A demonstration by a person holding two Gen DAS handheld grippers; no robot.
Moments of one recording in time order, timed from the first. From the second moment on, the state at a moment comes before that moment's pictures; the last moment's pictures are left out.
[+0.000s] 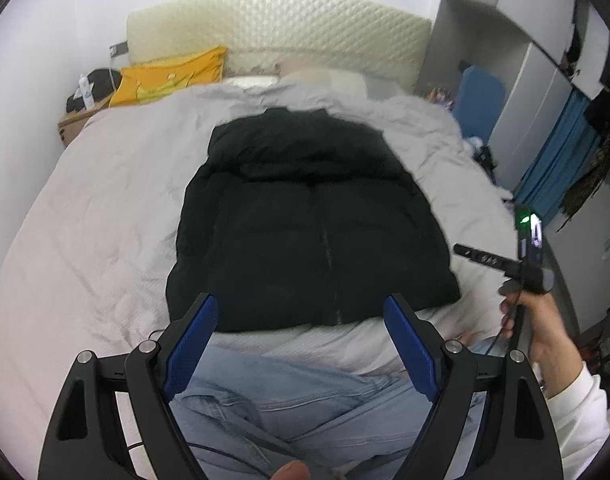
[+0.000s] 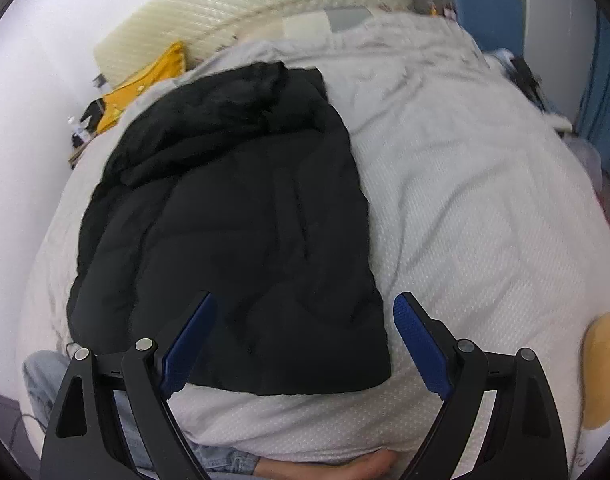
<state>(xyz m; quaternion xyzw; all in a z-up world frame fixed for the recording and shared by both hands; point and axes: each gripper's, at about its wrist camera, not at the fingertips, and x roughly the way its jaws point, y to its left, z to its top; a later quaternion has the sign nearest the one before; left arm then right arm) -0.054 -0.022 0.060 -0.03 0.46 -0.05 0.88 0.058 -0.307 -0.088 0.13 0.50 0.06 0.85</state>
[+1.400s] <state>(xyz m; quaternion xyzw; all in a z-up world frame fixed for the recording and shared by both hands) 0.159 0.199 -0.221 -0.27 0.67 -0.01 0.69 0.095 -0.387 -0.215 0.43 0.58 0.05 0.69</state>
